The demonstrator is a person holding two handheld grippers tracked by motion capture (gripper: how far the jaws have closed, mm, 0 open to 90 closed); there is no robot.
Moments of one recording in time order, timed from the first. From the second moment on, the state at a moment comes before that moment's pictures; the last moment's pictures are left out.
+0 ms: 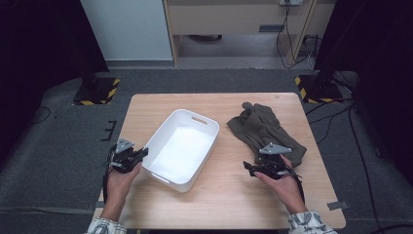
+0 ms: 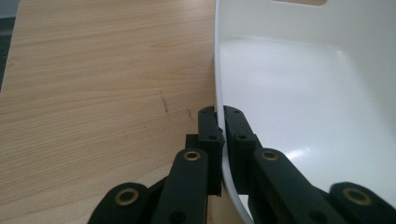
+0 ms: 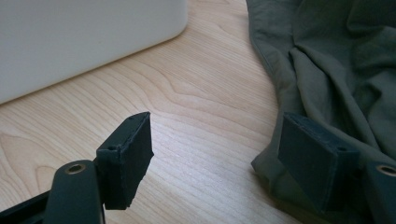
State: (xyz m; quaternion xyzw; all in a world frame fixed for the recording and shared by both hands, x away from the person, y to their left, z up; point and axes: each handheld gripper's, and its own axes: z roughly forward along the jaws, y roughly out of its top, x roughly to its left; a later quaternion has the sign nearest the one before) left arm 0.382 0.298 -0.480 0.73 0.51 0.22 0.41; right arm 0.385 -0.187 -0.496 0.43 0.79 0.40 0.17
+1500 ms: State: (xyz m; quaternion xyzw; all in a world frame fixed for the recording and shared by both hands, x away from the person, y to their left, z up) left arm 0.422 0.391 -0.481 0.70 0.54 0.22 0.41; right arm 0.394 -0.174 -0.509 0.43 0.80 0.39 0.16
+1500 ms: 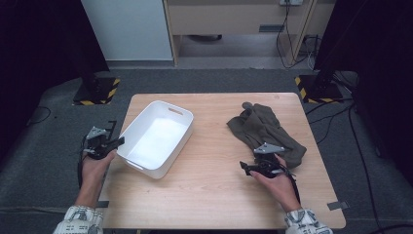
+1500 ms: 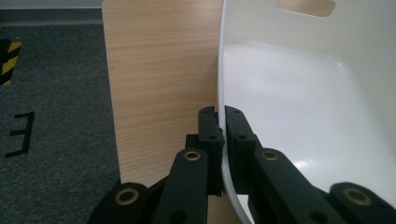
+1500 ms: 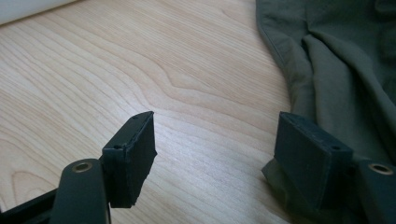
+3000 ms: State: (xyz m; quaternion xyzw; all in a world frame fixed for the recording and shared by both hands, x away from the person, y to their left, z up) left arm 0.406 0.400 -0.478 0.64 0.61 0.30 0.37; right arm 0.386 -0.167 -0.507 0.41 0.81 0.38 0.17
